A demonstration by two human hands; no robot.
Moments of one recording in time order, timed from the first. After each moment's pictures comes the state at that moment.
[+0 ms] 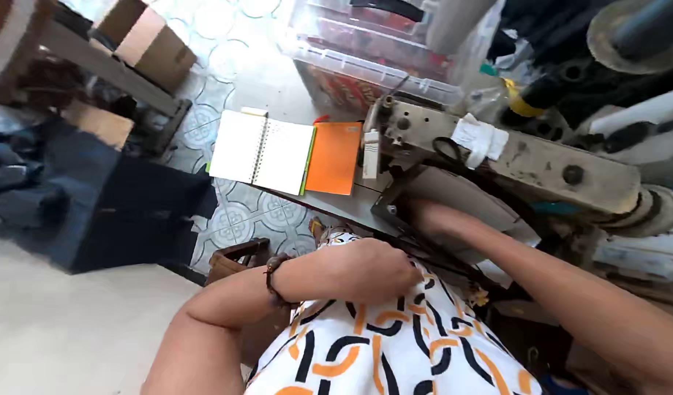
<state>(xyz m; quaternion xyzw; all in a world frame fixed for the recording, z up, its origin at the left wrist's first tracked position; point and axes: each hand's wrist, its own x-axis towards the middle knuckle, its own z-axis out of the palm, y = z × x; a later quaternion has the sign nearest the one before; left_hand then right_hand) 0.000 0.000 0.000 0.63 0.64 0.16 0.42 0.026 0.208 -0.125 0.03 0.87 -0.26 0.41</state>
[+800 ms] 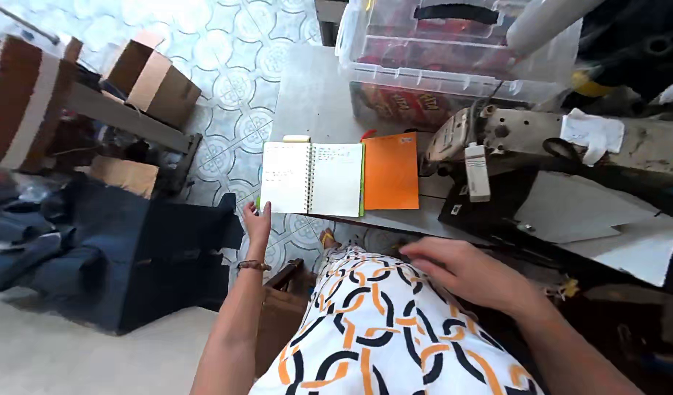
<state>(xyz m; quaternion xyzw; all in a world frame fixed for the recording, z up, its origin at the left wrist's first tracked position) -0.221 -0.340 -0.254 -0.11 0.89 0.42 0.13 0.022 0.029 -0.059 -0.03 0.89 -0.44 0.15</state>
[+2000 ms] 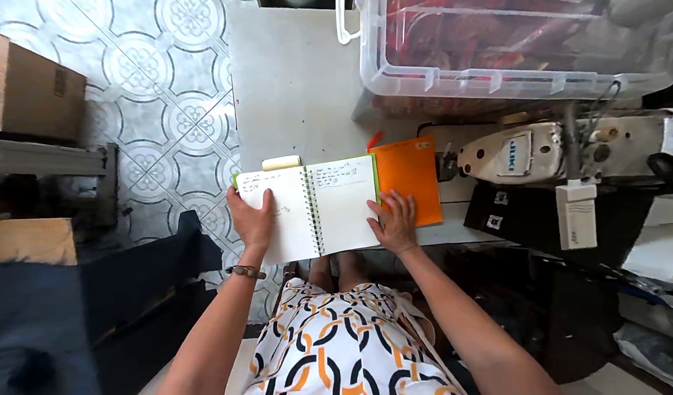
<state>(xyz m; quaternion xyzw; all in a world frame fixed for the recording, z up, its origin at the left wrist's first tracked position) -0.349 -0.262 -0.273 -0.02 0.94 0.29 0.17 -0.102 -0.040 -0.309 0.19 0.96 -0.17 -0.14</state>
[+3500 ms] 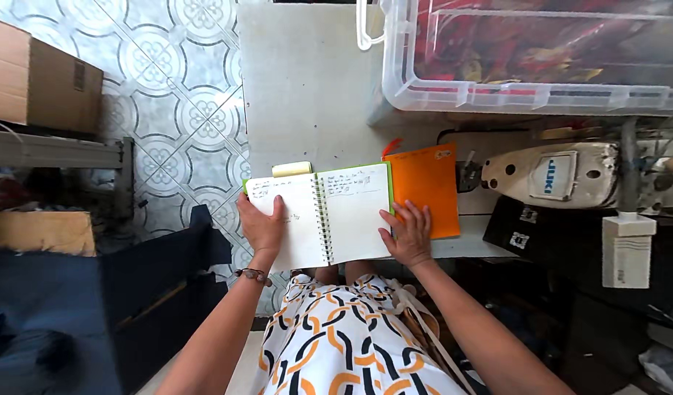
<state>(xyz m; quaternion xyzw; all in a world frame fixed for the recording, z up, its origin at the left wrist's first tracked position) -0.351 -0.256 -0.266 -0.03 0.96 0.24 0.18 -0.100 -0.041 -0.314 0.19 0.96 -0.14 -0.14</state>
